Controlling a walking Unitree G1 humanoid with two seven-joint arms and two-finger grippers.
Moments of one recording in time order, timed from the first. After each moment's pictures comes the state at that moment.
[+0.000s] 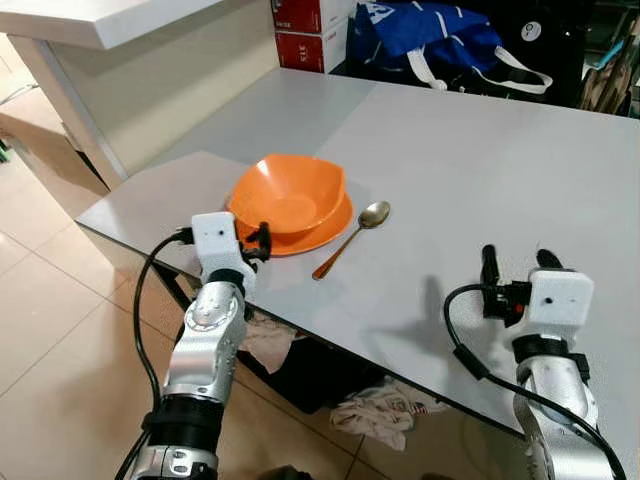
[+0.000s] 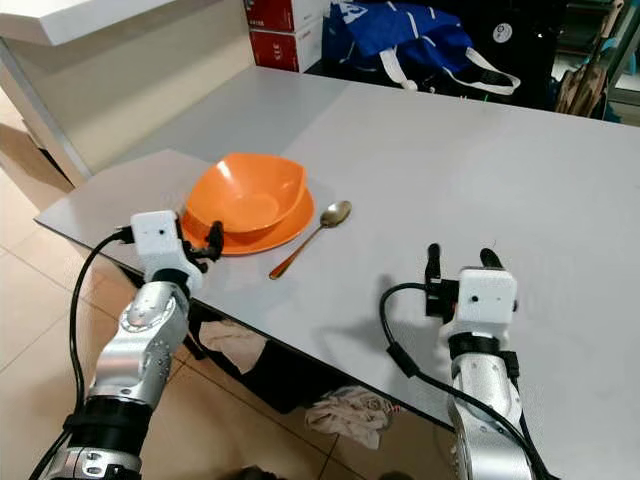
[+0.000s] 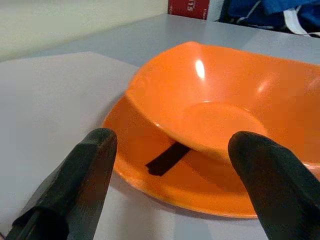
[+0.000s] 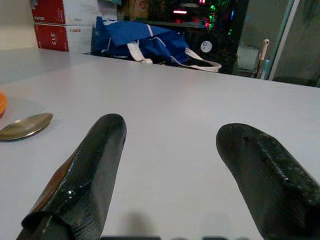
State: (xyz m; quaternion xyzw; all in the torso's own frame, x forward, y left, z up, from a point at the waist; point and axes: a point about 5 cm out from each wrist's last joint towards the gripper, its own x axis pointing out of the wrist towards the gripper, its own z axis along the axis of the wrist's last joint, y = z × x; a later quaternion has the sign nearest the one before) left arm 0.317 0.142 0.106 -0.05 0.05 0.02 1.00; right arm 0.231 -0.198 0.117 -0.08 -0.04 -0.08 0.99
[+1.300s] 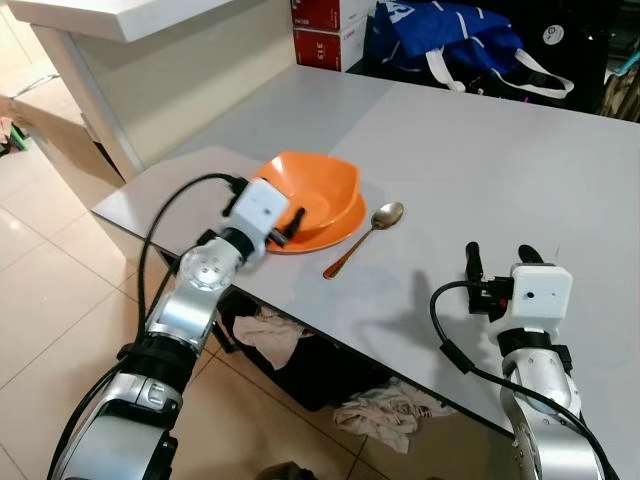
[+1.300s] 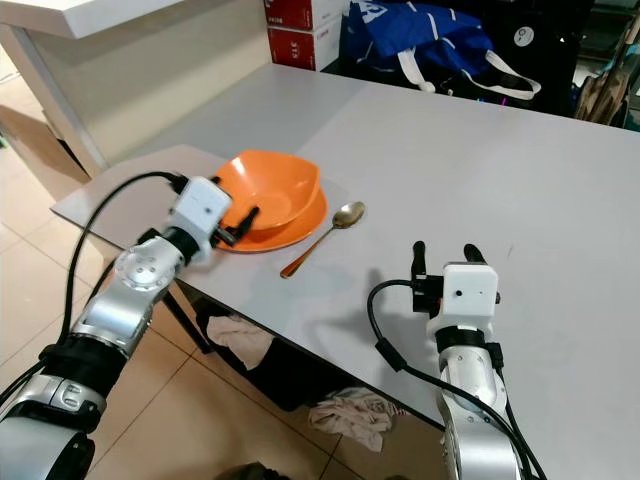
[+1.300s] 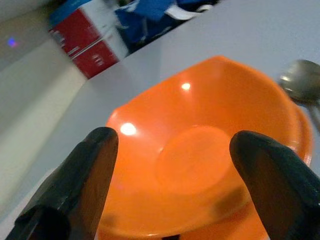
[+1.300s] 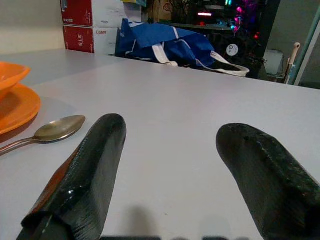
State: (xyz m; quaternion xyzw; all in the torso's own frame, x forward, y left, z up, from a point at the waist) left arm 0.352 0.132 0.140 0.26 -0.03 -0.24 0.93; right arm 0.241 -0.187 0.112 -0.08 -0.05 -0.06 0.99
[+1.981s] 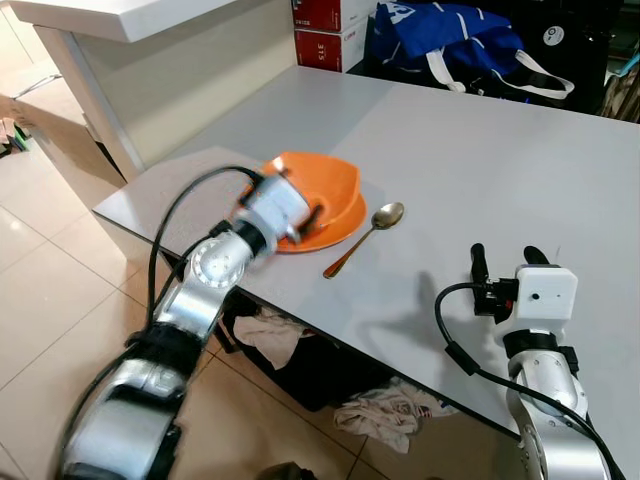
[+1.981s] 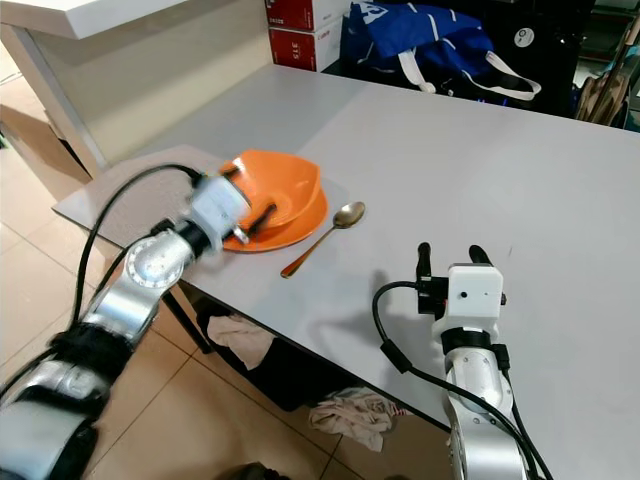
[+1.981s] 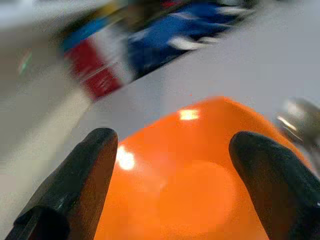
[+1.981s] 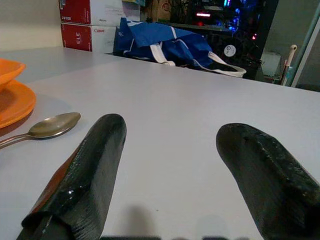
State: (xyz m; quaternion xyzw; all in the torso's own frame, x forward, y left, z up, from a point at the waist) left arm 0.366 0.131 0.154 0.16 -0.06 -0.18 0.97; right arm 0.240 -0.193 0.112 -0.09 -0.04 -0.06 0.99
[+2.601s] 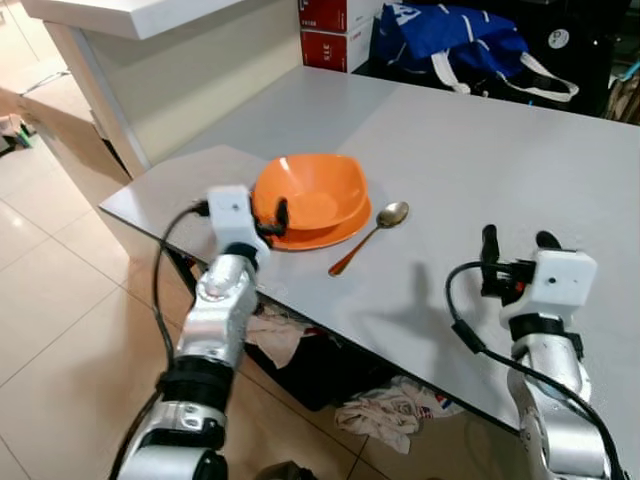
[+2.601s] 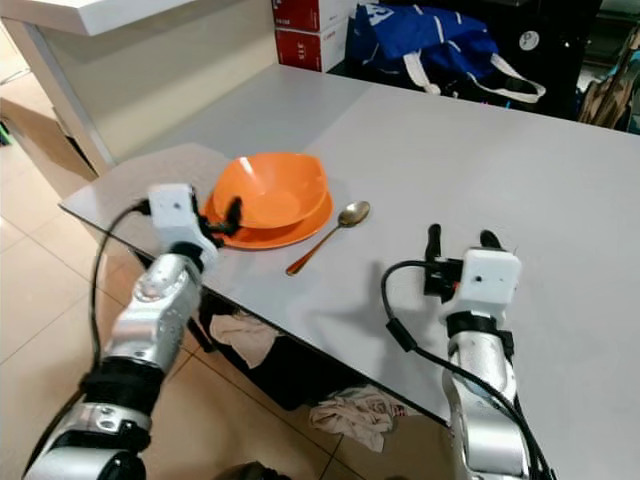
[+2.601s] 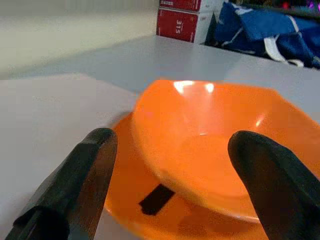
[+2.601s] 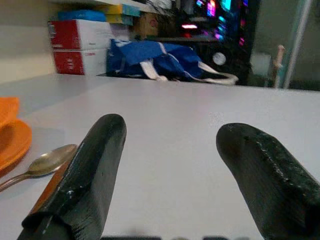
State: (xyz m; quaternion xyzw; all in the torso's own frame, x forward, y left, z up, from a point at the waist) left arm 0.345 0.129 0.123 -0.07 0.03 -0.04 1.00; right arm 0.249 -0.203 0.124 -0.03 -0.07 -0.10 0.99
